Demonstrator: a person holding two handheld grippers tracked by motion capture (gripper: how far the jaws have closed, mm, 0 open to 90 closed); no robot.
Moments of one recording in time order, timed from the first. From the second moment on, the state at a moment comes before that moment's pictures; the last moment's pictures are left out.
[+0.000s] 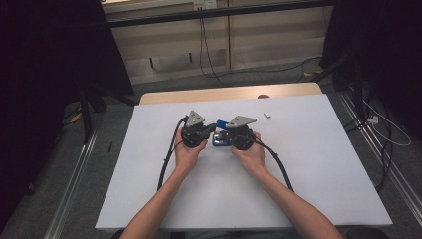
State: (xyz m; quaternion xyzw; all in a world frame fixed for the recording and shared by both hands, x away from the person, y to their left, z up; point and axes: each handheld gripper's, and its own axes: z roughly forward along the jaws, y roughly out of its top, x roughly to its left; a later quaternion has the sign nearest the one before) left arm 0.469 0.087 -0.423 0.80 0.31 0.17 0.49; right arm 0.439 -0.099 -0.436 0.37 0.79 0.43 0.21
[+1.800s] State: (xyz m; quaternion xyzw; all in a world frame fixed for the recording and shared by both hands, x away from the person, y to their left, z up) left arm 0.476 0.081 -0.446 0.82 0.30 0.16 0.45; right arm 0.438 -0.097 -0.435 0.41 0.76 0.45 0.23
